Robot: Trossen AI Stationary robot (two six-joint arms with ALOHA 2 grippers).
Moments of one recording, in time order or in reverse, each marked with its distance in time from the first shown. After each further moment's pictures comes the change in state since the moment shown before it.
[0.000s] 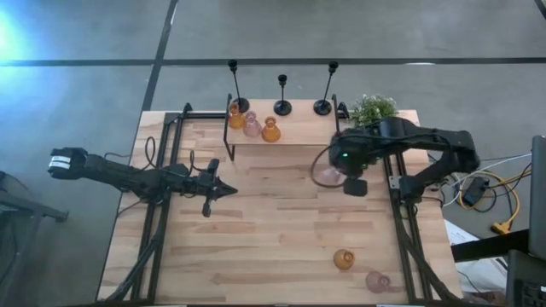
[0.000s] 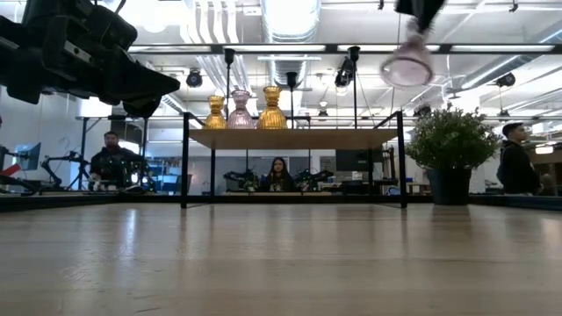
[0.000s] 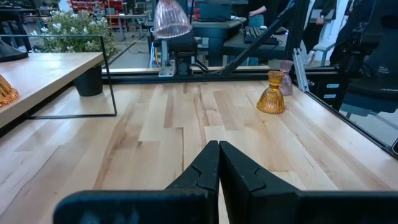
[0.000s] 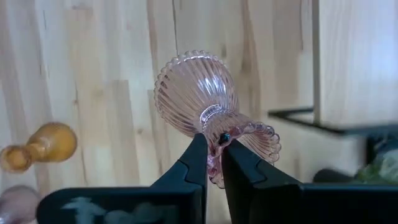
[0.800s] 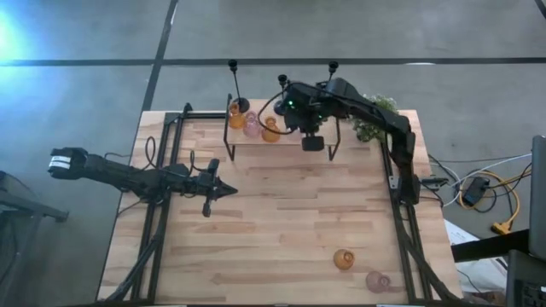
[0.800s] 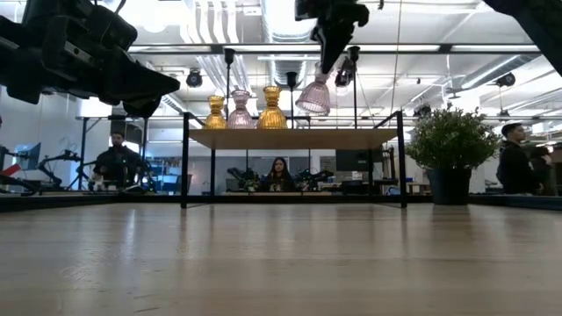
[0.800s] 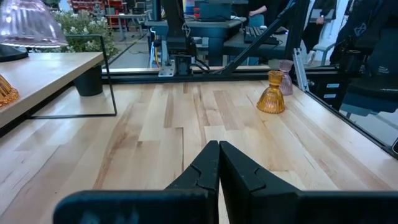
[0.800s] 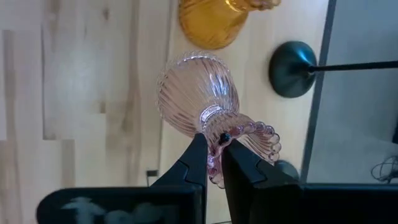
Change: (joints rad) left arm 0.000 0.000 0.000 -0.001 0.000 0.000; right arm -0.318 0.551 0.658 -0.042 0.105 -0.543
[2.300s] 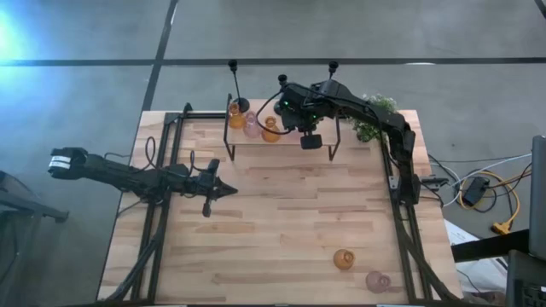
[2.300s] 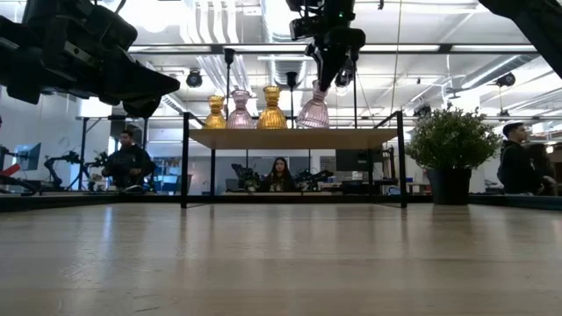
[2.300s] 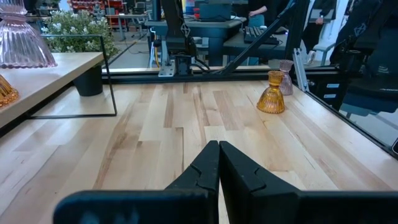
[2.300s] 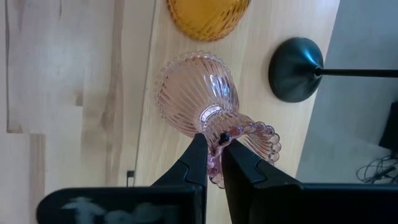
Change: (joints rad) left arm 0.000 0.000 0.000 0.001 0.000 0.000; right arm -0.035 0.009 -0.108 0.096 0.019 -0.095
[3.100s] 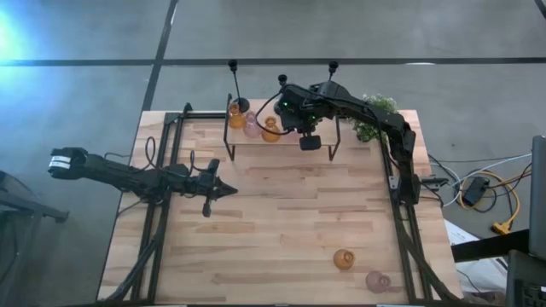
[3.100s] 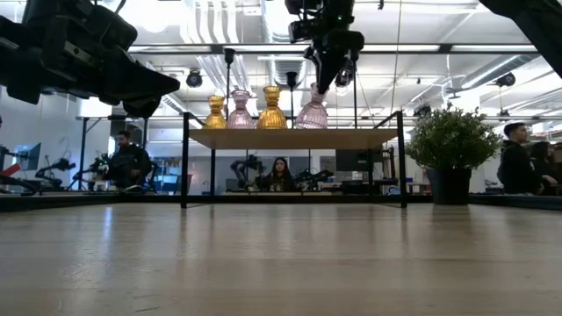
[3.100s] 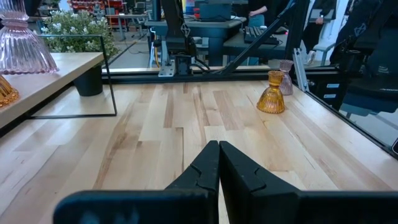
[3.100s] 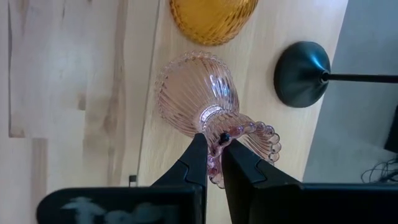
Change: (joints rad) left arm 0.000 0.000 0.000 0.000 0.000 0.000; right arm 0.000 0.000 -0.029 0.027 -0.018 0.004
